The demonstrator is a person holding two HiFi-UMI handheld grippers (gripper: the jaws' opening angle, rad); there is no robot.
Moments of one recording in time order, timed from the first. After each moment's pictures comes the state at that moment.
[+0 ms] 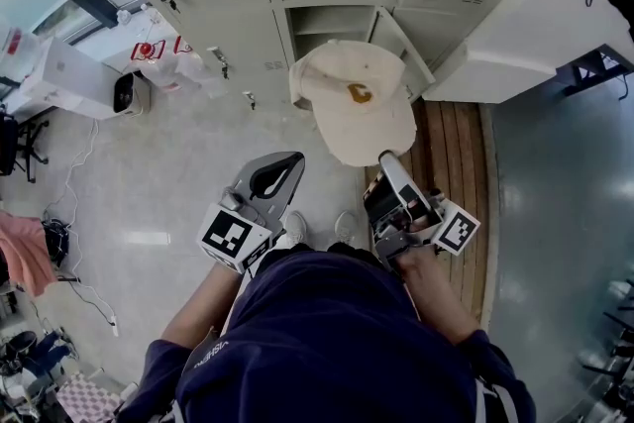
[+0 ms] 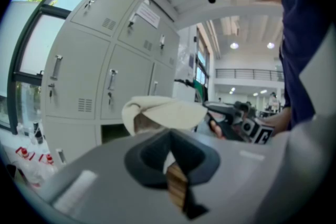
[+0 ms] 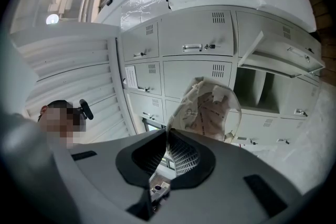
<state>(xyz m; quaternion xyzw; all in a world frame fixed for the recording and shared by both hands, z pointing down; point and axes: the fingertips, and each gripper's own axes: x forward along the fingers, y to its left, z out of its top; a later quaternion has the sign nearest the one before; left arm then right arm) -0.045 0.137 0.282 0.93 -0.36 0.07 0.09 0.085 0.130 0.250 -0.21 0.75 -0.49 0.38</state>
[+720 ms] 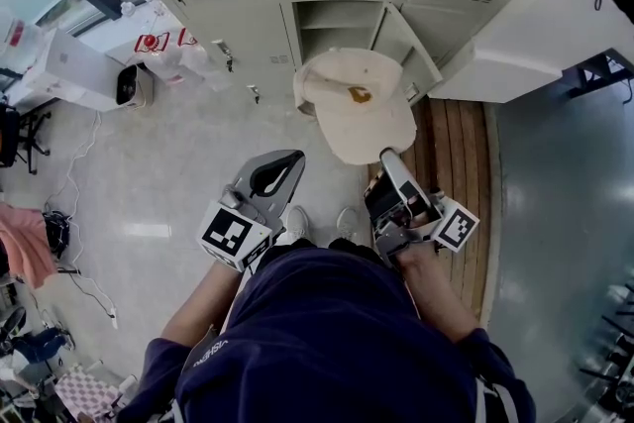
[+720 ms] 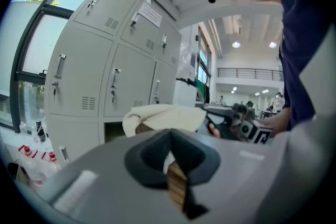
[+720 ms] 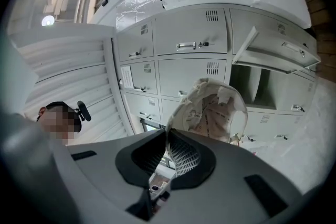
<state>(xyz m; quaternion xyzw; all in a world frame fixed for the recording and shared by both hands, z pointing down) -0.055 0.140 0.286 0.92 -0.37 0.07 0.09 0.077 0.127 0.266 -0.21 0.75 -0.50 0.38</state>
